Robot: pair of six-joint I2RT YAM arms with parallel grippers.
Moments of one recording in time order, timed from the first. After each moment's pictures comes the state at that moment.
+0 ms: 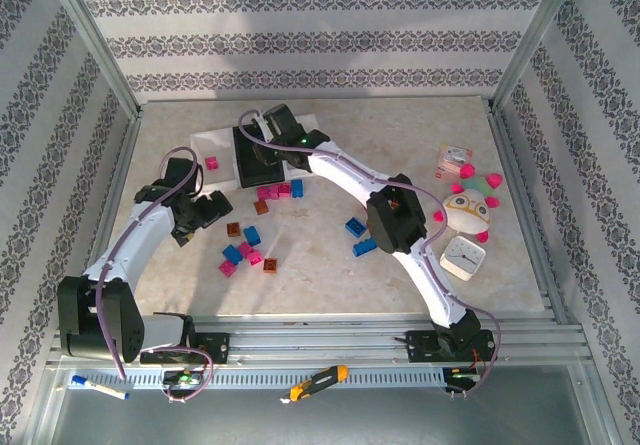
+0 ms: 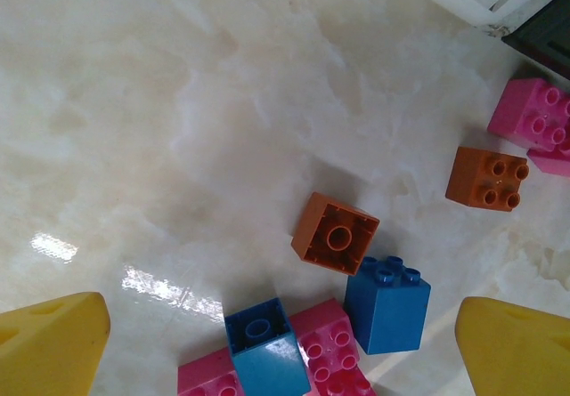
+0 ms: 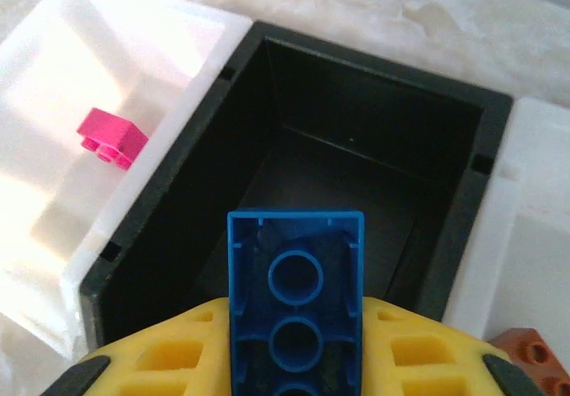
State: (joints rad) left arm -0.04 1.29 0.92 -0.83 0.07 -0.71; right arm 0.70 2.48 2.26 -0.49 -0.04 0.13
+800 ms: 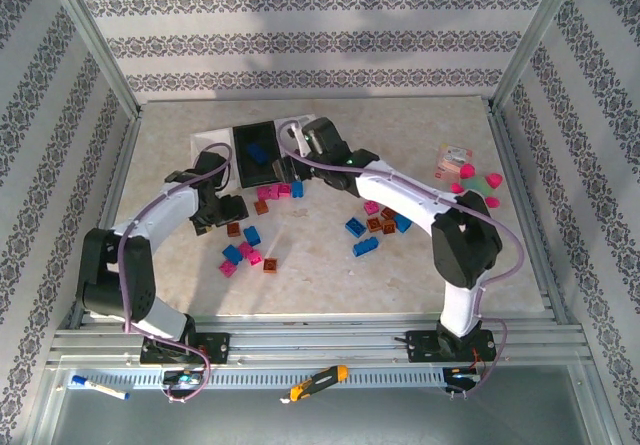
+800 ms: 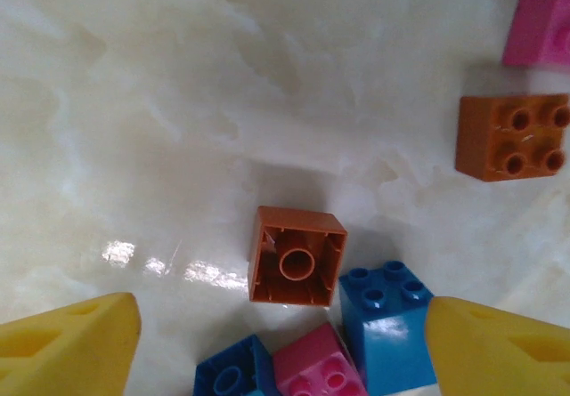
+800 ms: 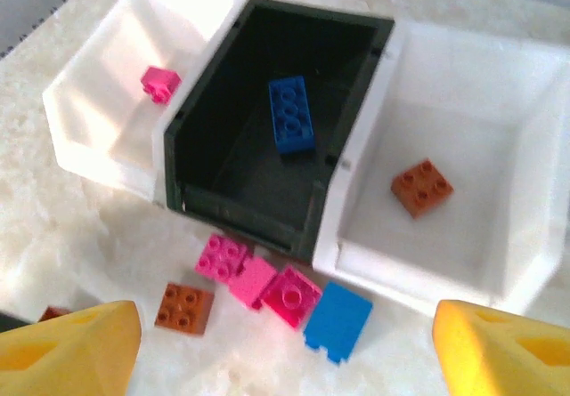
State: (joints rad) left arm -0.16 1.54 1.02 -0.81 0.03 -0.55; right arm 0.69 1.85 1.48 -0.29 -0.03 0.21
